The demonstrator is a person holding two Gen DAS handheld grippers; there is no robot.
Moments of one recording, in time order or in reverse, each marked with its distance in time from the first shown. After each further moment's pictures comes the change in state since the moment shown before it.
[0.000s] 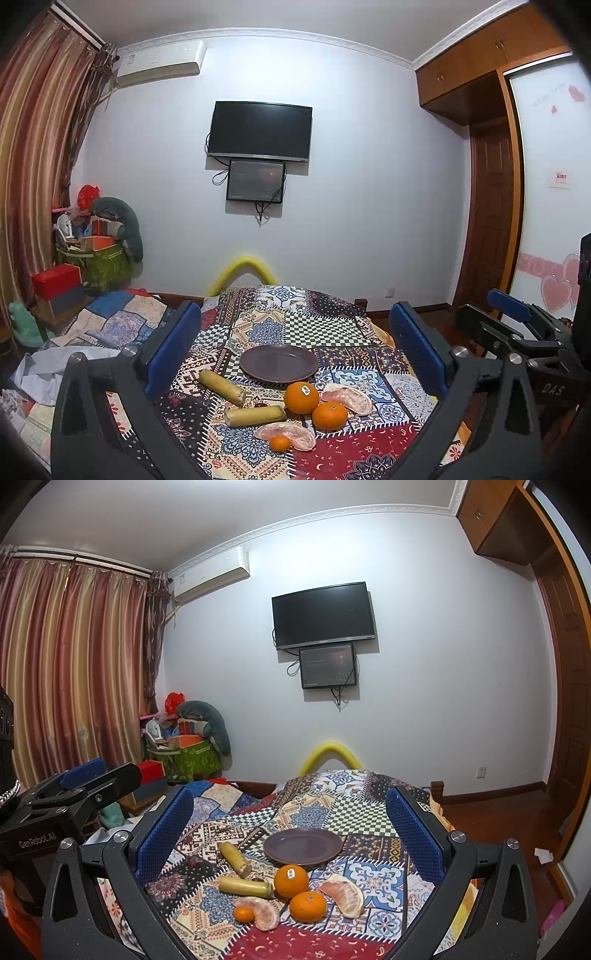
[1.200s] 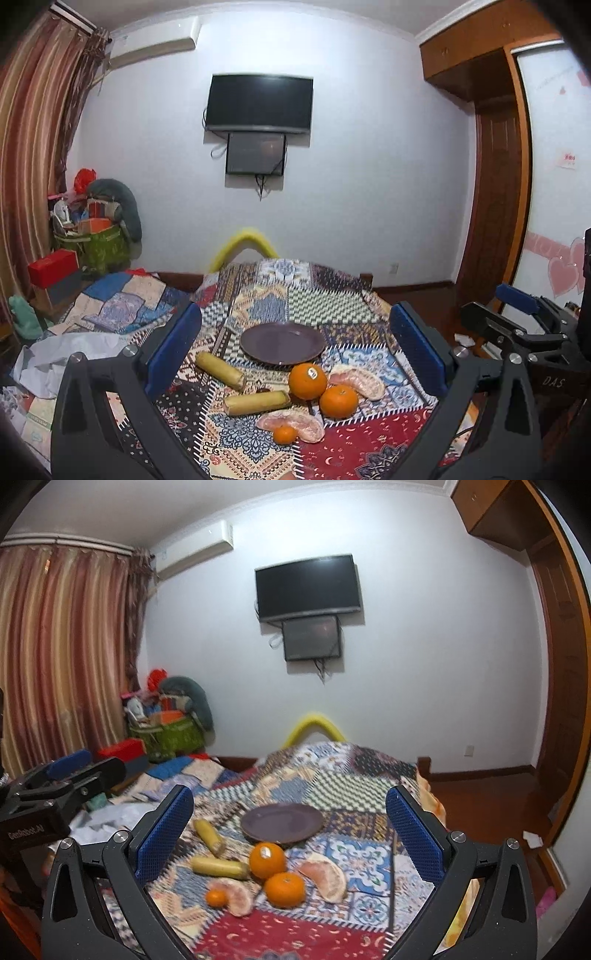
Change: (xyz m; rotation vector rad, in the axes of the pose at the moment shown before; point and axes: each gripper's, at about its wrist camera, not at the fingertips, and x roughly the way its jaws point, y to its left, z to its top) left arm 0.052 0.004 -0.023 0.018 0.122 0.003; right arm 0.036 -0.026 -0.026 0.009 0.115 -0.074
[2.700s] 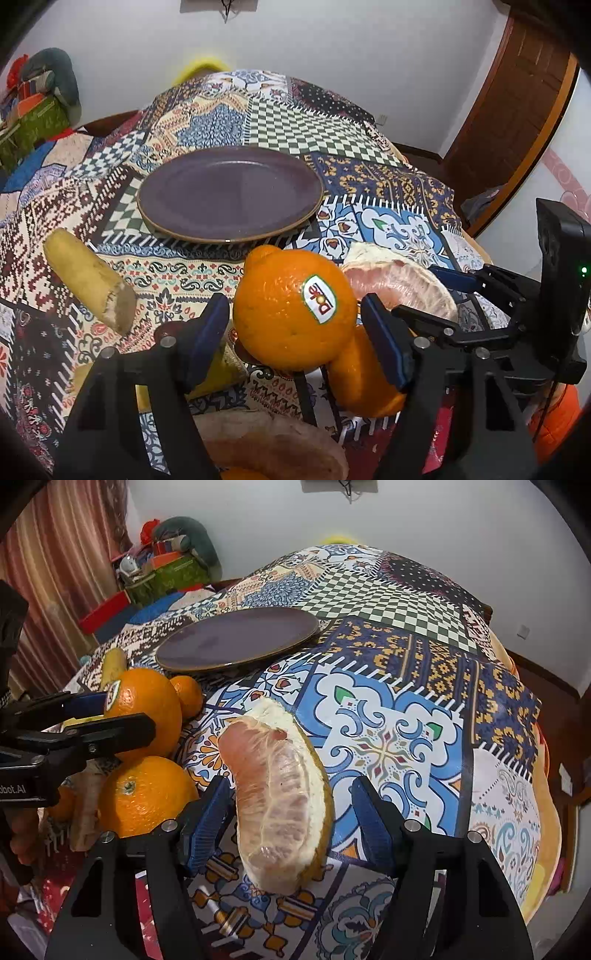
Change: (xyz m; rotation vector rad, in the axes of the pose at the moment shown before) left arm 0.264 -0.003 -0.134 -0.054 0.654 -0.149; right arm 0.207 -0.076 -0.122 -0.045 0.668 0.162
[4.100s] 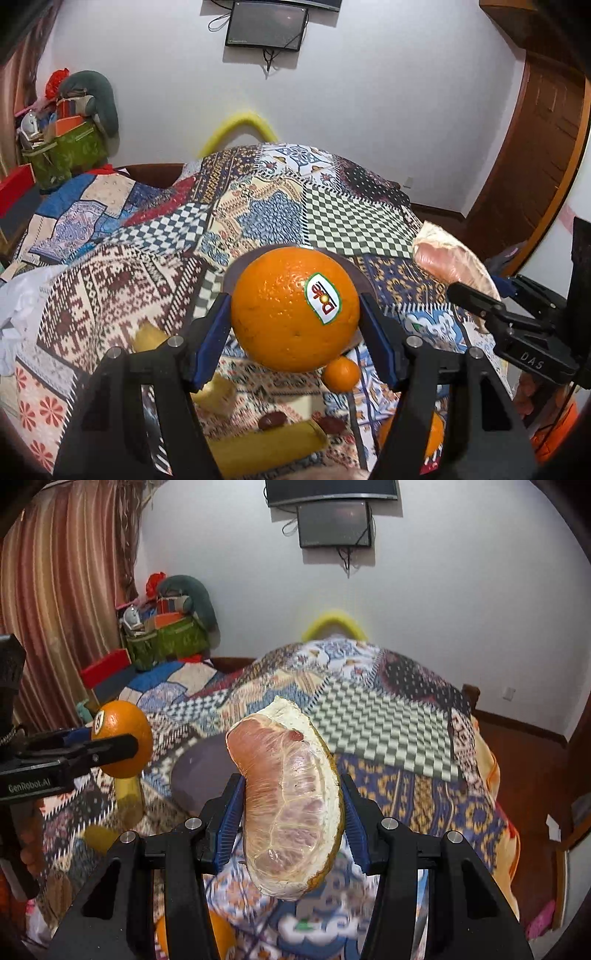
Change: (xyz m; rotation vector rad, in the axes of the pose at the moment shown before) left arm -0.060 0.062 0.069 -0.064 -0.225 0.089; right arm -0.036 0.017 0.091 -0.030 -0.277 -0.052
